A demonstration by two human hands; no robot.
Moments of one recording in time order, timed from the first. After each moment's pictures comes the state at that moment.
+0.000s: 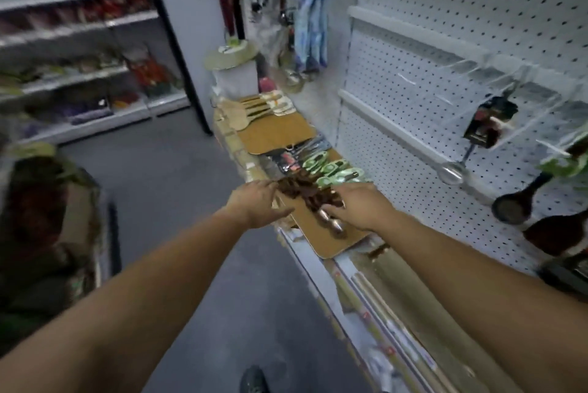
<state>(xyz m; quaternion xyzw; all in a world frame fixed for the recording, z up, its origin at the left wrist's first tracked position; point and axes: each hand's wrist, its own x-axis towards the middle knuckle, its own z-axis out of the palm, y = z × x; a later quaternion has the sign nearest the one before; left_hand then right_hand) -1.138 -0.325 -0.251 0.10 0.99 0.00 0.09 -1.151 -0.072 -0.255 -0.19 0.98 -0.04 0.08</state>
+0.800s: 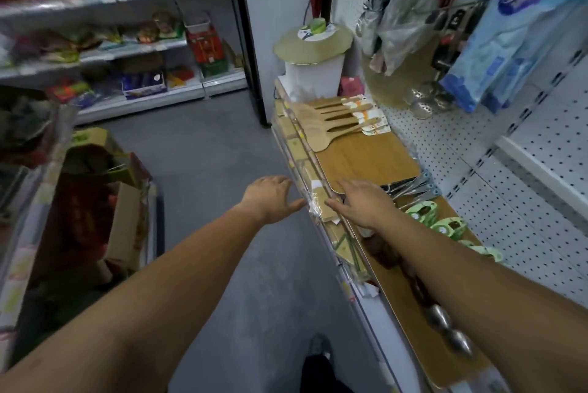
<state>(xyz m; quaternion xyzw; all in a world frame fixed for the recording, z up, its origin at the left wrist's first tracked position) -1.450 -0.628 -0.296 0.01 0.99 0.01 0.14 -1.507 -0.405 -0.323 -0.25 0.96 -0.05 0.12</state>
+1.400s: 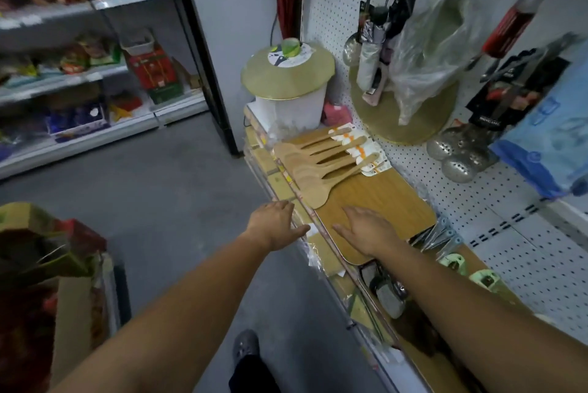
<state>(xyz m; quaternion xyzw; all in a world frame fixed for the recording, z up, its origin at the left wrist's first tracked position) -1.720 -0.735 -0.349 0.09 0.98 0.04 0.17 -1.728 -0.501 -0.364 -0.12 0.97 -0.06 0.18</state>
